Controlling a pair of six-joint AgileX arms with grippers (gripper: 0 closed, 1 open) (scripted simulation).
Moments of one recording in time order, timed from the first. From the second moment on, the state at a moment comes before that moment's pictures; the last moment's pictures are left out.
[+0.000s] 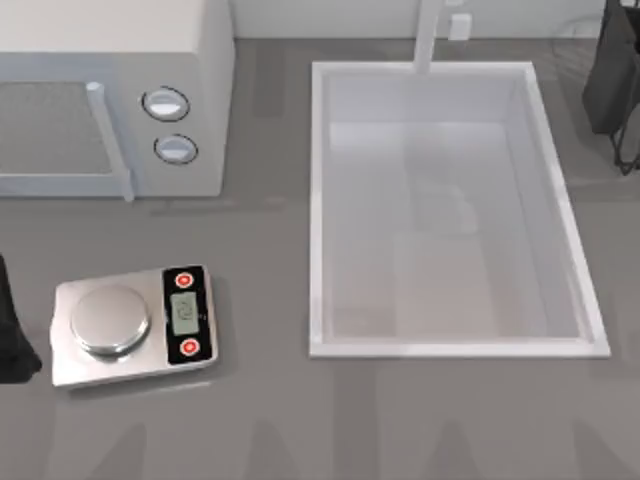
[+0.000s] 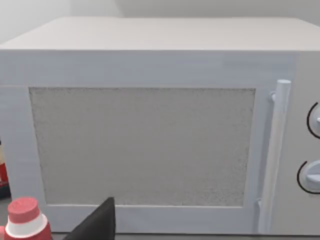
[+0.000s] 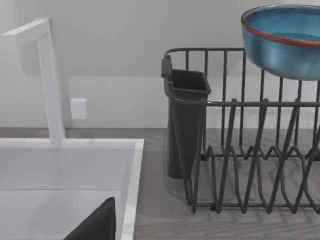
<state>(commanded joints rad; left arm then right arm) 0.00 0.00 0.00 0.00 0.00 0.00 0.00 0.00 0.00 0.00 0.00 0.00</state>
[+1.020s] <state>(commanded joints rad) 0.00 0.00 0.00 0.00 0.00 0.00 -0.16 1.10 0.79 -0.67 0.00 -0.15</state>
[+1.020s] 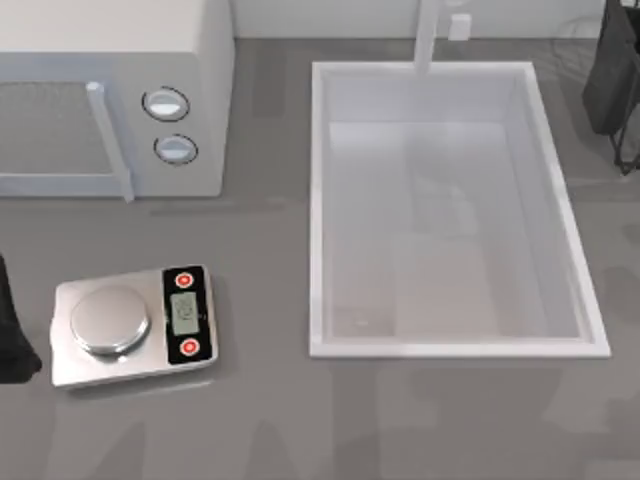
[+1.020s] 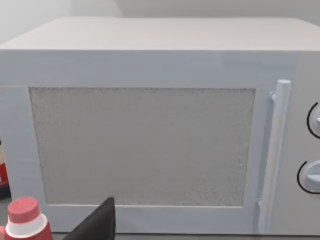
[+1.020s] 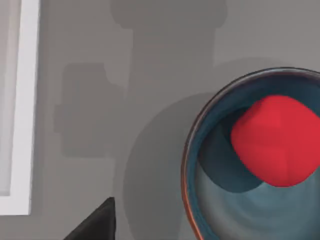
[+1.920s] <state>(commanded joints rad) 0.00 0.00 0.00 0.00 0.00 0.00 -0.26 1.76 1.28 -1.09 0.00 -0.24</state>
